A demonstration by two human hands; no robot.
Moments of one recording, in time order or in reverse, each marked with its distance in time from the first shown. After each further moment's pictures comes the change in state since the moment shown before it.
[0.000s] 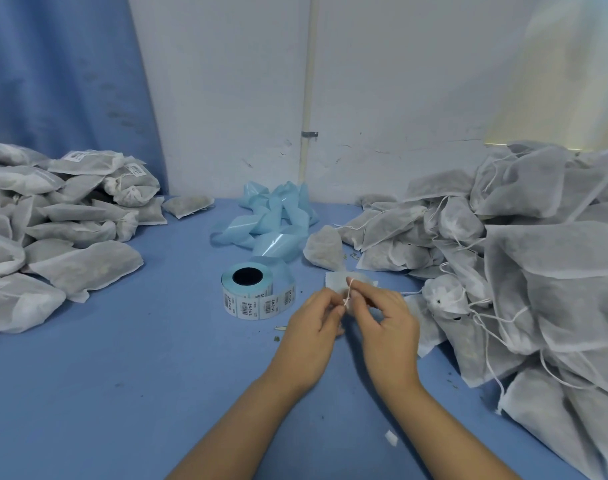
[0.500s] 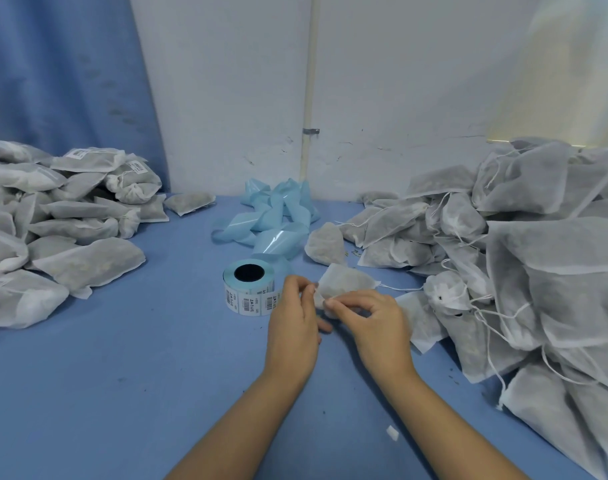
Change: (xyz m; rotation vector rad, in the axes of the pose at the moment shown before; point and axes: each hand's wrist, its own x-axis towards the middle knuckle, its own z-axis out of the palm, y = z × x) left_hand 0.000 0.001 -0.006 0.006 0.319 -0.104; right_hand 0.006 0.005 0.003 -0.034 -0.202 0.151
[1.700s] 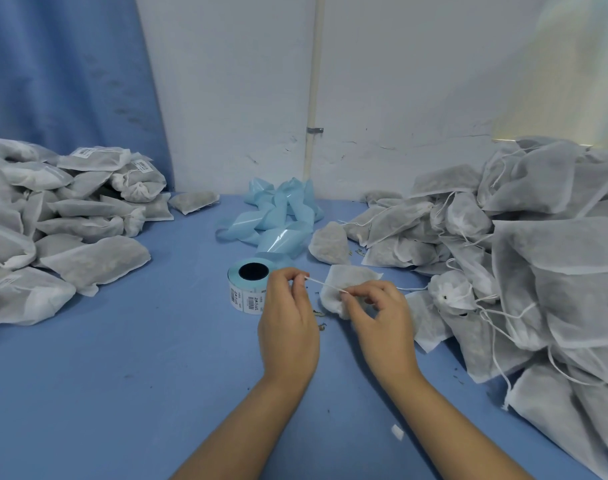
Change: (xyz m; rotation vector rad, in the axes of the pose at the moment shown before) left_hand -0.005 0.003 -0.002 0.186 0.327 0.192; right_hand 0.000 0.006 0.001 -0.140 0.067 -0.051
